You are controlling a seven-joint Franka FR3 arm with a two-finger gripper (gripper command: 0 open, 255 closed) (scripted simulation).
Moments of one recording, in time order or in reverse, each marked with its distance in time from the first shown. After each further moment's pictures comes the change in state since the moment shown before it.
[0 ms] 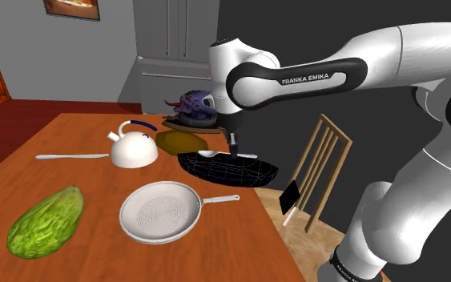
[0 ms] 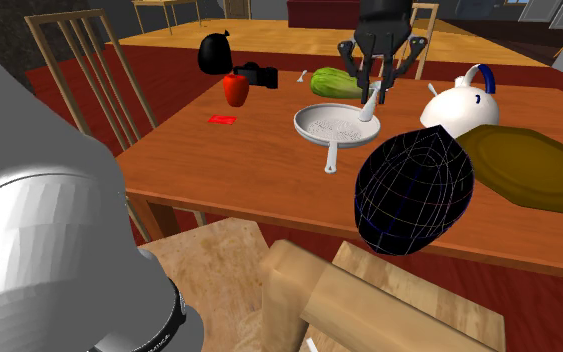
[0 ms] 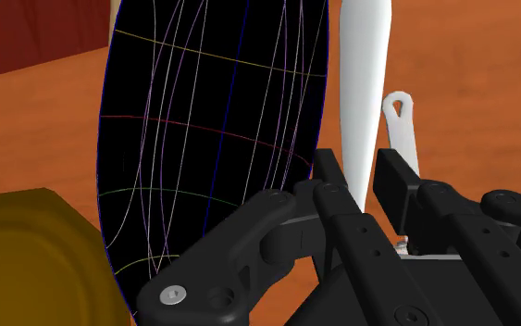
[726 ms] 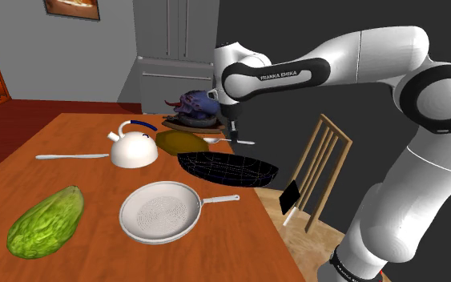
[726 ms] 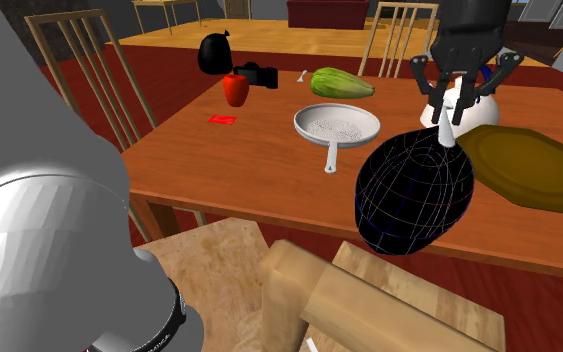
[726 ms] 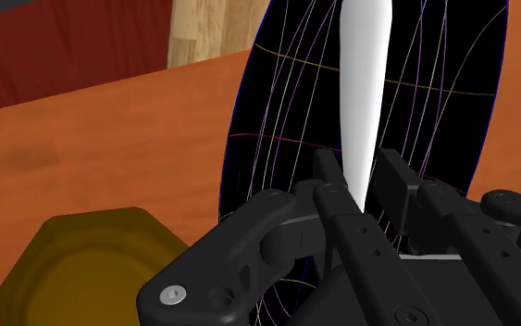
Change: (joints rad) arm -0.090 0.143 -0.104 0.122 -0.061 0.054 -0.168
